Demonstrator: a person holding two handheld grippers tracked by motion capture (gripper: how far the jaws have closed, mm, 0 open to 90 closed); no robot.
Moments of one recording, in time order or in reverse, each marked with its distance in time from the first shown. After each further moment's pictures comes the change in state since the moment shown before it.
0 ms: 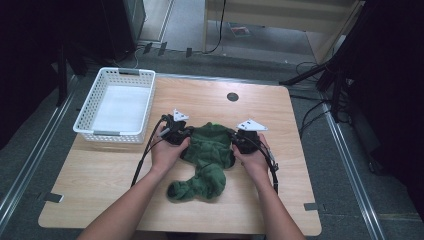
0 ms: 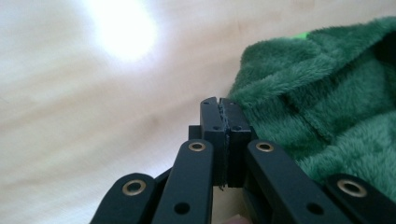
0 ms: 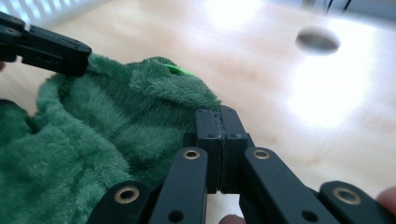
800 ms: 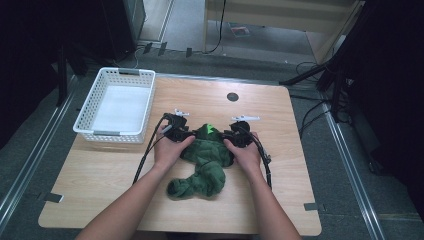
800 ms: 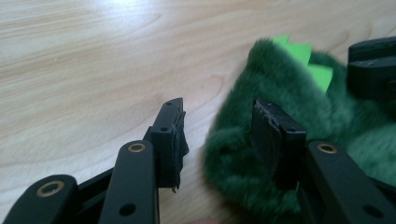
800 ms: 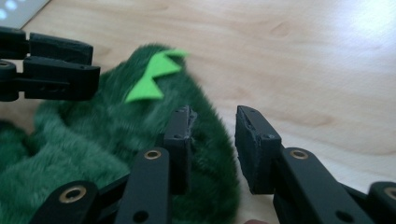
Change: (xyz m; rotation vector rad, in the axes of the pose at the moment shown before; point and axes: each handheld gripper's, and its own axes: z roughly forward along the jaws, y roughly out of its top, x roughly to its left) left arm 0.008 -0.006 0.027 0.142 0.004 -0.098; right arm -0.008 0.002 0.044 0.199 0.098 0.215
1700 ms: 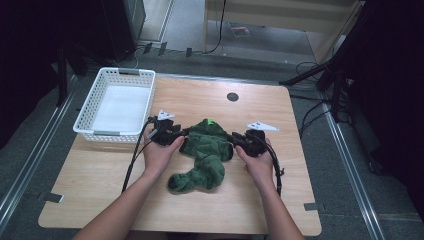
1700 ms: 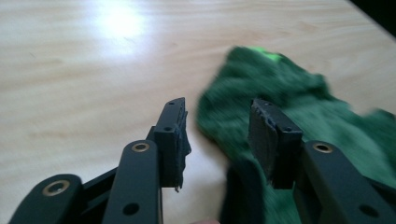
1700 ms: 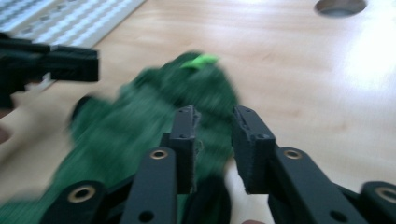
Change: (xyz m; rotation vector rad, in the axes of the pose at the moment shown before) left arm 0.016 -0.018 -0.043 -0.156 -0.081 -0.082; right arm 0.000 -0.019 -0.061 -0.158 0.057 -0.012
